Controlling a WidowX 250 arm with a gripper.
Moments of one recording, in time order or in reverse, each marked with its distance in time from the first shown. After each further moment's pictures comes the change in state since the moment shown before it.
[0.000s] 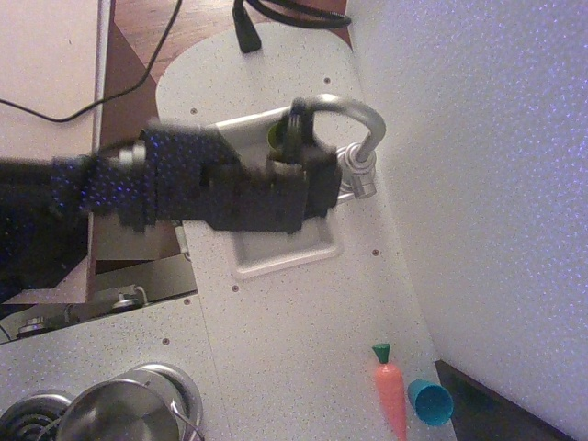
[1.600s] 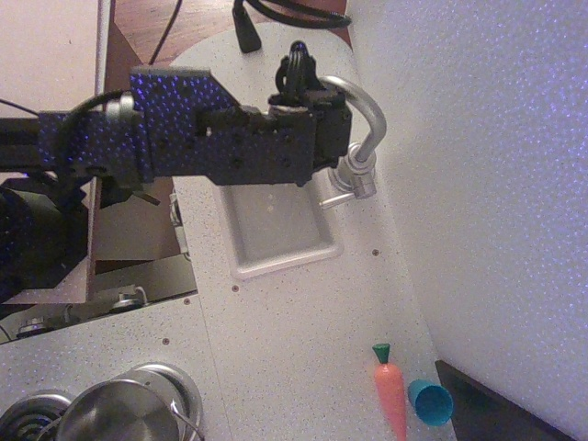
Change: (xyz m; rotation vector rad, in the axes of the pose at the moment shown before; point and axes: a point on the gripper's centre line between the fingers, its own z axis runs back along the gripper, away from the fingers) arm -0.002 0.036 0.002 0.077 0.015 0.064
